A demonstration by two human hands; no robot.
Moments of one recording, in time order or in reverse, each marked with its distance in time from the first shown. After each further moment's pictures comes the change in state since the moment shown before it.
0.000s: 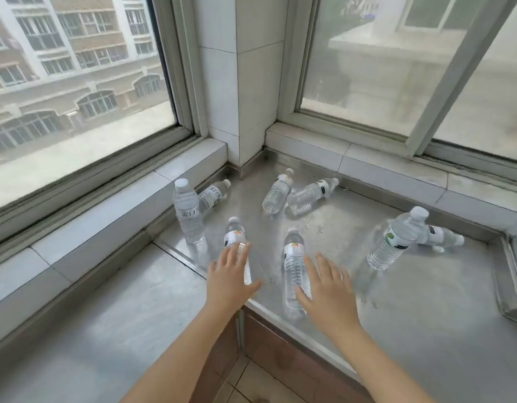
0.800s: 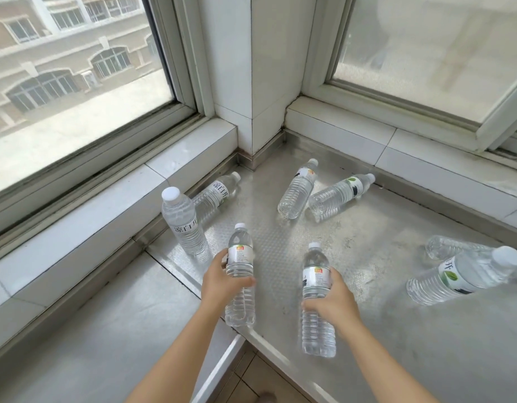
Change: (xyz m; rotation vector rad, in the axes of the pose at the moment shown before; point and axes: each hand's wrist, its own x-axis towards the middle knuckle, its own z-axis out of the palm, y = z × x) left_hand 0.090 -0.042 0.025 -0.925 -0.114 -0.668; right_hand 0.117 0.015 0.073 0.798 -0.436 0.567
